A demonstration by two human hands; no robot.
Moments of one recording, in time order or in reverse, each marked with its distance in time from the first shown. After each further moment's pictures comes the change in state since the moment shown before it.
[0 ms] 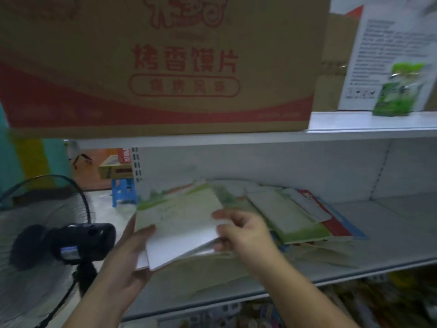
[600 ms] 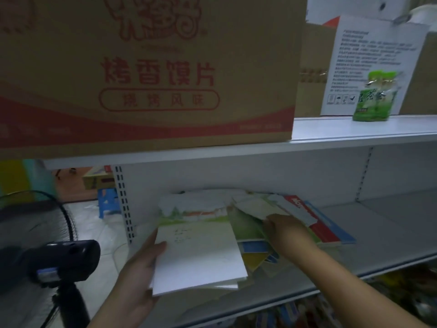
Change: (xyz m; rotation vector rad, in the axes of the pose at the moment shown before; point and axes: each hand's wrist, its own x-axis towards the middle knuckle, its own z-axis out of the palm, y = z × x) left_hand 0.011 -0.019 0.034 0.003 -0.149 -0.109; right_hand 0.055 0.026 -0.123 -1.432 0.215 0.130
